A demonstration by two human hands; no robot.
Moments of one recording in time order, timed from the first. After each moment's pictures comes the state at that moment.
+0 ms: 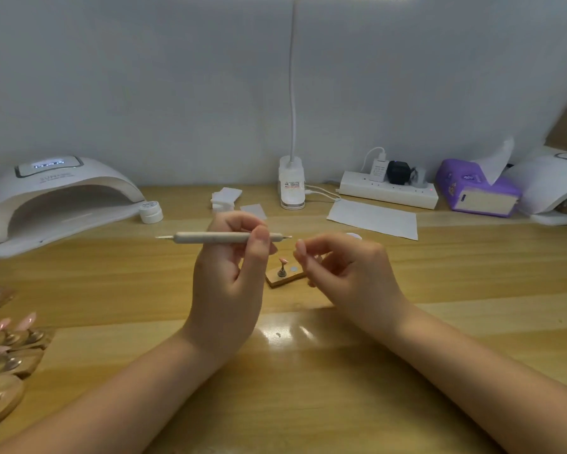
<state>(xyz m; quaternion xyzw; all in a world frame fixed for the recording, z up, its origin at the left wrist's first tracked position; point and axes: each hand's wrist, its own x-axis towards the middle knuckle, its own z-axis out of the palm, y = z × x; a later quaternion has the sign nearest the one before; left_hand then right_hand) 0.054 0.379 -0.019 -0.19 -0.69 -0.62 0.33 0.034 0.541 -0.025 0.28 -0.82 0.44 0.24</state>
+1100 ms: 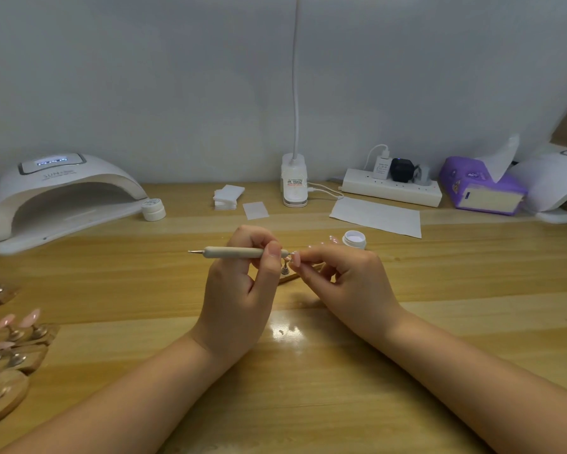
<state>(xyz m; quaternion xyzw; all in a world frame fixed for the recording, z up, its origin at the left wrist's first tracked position) 0.051 0.378 -0.034 -0.21 -0.75 -0.52 0.34 0.029 0.538 -0.043 0.28 -0.84 0.39 0.26</state>
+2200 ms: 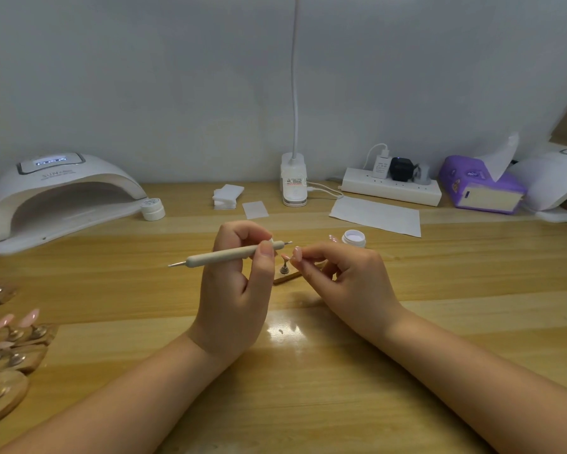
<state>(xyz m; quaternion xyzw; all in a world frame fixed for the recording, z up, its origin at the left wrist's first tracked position) 0.051 0.376 -0.035 -0.21 -0.72 -0.57 0.34 0.028 0.538 -0.042 0.28 -0.83 0.40 0.27</state>
